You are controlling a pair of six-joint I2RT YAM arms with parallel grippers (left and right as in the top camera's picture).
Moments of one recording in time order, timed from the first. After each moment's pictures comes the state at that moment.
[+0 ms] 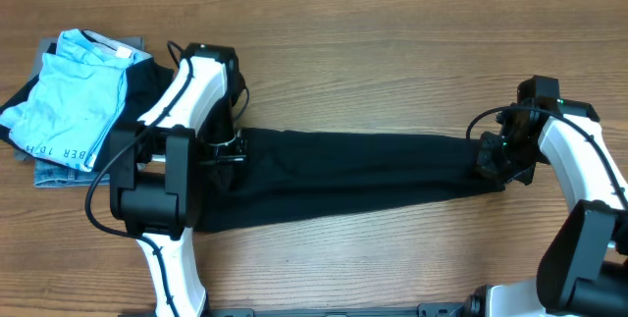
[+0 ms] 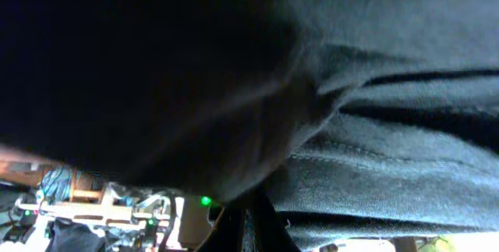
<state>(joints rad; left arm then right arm) -0.15 2.13 1.57 -1.65 0.06 -0.22 -0.21 1.66 1.10 -1.05 -0.12 0.17</state>
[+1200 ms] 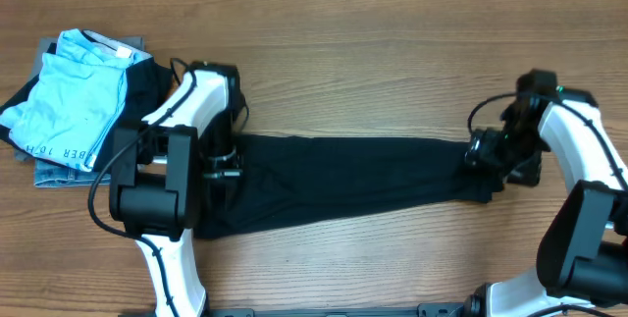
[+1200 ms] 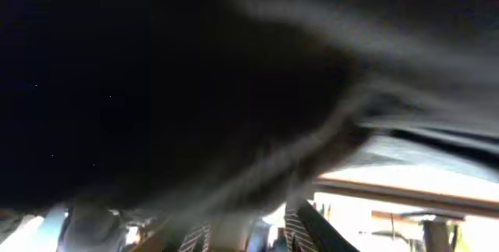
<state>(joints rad) -0.15 2.13 1.48 -1.62 -0.01 -0.24 -0.22 1.74 1.21 -1.12 -0.05 0.20</state>
